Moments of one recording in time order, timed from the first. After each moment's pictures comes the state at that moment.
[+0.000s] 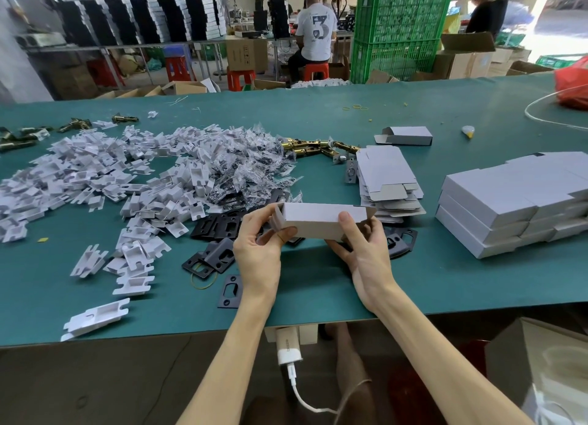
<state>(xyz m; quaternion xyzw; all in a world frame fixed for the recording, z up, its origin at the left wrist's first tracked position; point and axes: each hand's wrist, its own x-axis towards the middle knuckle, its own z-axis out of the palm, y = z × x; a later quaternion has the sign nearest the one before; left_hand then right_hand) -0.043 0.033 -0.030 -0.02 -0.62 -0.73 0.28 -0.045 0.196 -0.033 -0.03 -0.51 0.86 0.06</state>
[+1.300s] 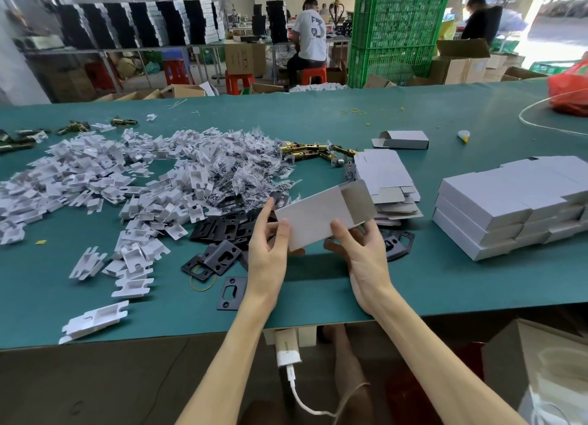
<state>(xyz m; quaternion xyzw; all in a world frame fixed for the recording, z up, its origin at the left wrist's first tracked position) -0.039 0.036 -0.032 -0.01 -0.67 -0.73 0.15 -0.042 0.193 -0.034 0.02 -0.57 0.81 0.10</state>
